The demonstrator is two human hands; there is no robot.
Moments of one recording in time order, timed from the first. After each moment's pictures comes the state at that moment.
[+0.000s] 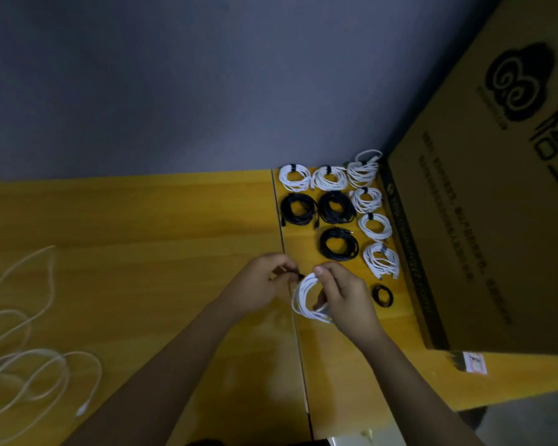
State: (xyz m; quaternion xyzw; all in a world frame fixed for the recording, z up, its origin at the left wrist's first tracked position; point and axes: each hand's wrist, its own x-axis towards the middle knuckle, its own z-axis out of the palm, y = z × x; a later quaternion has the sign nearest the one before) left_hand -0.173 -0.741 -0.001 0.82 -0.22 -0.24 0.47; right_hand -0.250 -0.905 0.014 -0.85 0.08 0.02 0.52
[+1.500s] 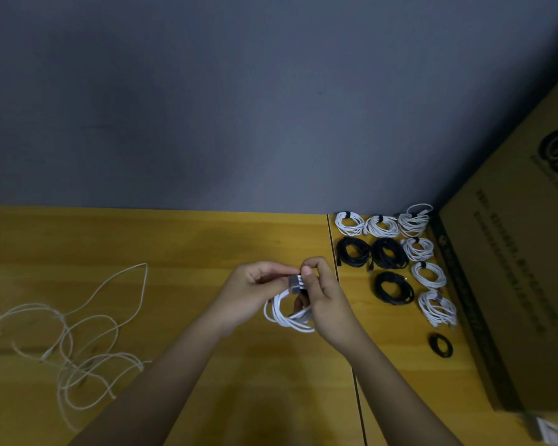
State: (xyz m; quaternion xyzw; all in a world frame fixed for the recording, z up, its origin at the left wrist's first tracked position) left_hand -0.186 -0.613 0.089 0.71 -0.03 -0.19 0.68; right_hand -0.207 -0.762 0.061 -0.76 0.01 0.05 0.65
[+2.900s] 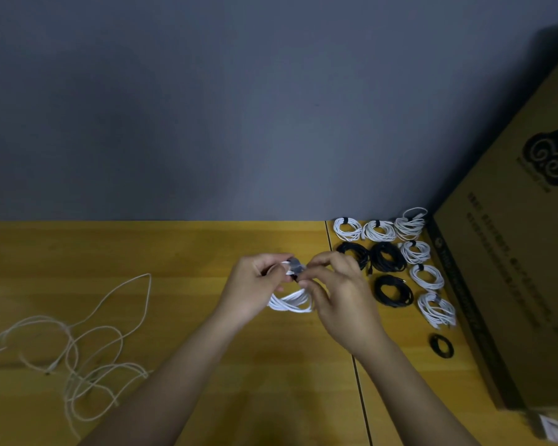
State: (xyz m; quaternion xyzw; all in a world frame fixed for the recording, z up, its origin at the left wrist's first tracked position) left_hand -0.180 -0.622 0.096 0.76 -0.02 -0.10 0.65; right_hand -0.215 -0.777 0.081 -0.91 -0.12 -0.21 0.33
